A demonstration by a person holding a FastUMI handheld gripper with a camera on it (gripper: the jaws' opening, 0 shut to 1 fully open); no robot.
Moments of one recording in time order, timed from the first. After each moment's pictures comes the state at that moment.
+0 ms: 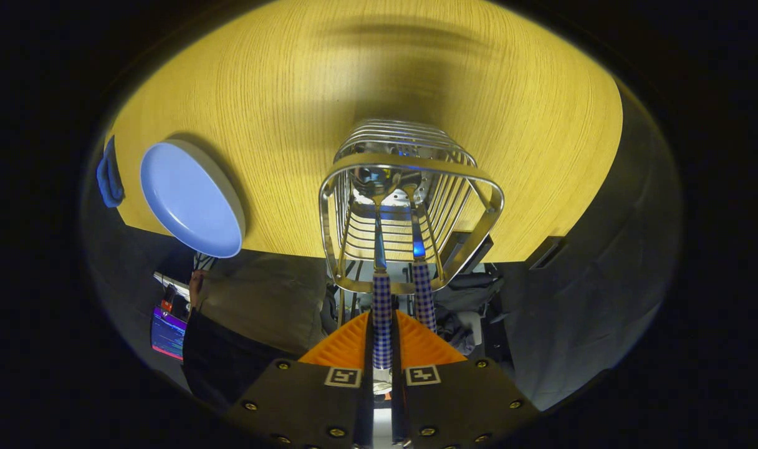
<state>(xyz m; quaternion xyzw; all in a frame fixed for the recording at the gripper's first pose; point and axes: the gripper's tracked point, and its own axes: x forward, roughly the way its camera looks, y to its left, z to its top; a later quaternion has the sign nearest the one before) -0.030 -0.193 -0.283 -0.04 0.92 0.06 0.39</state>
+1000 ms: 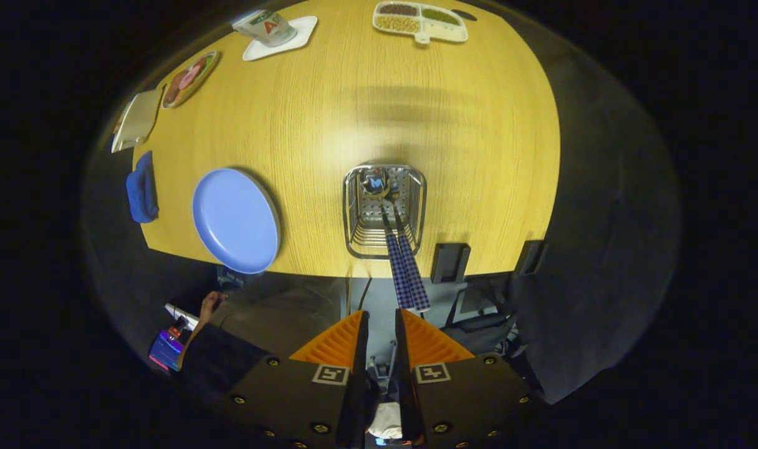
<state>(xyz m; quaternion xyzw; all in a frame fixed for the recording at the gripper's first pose) -0.021 -0.195 -0.226 0.02 0.79 0.04 0.61</state>
